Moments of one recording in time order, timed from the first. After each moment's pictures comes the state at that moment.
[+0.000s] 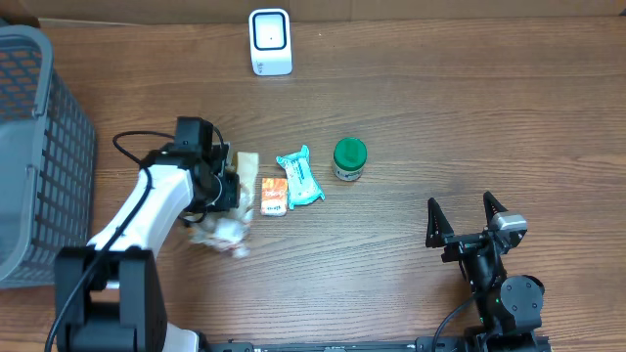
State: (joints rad) left arm -0.07 1.66 0.98 -0.75 0.12 -0.11; right arm 0.12 0.01 0.02 -0.03 -0.04 0.17
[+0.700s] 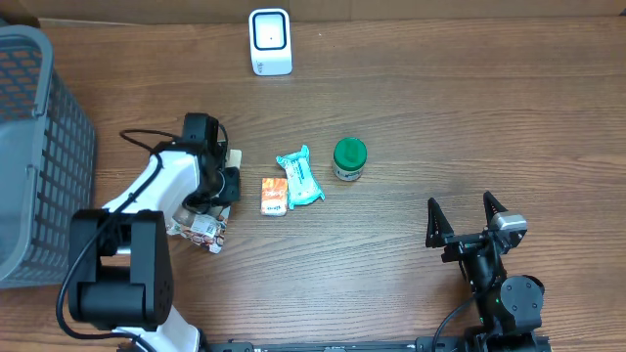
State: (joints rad) left arm -0.07 1.81 1.08 -0.75 0.09 -0.18; right arm 0.12 0.01 0.02 -0.03 -0.04 0.17
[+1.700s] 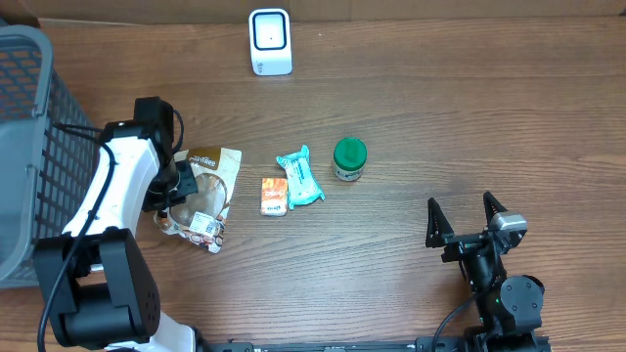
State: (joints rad) left arm 0.09 1.74 1.22 -1.07 -0.13 -0.28; right arm 0.12 0.01 0.02 -0.03 -0.04 0.17
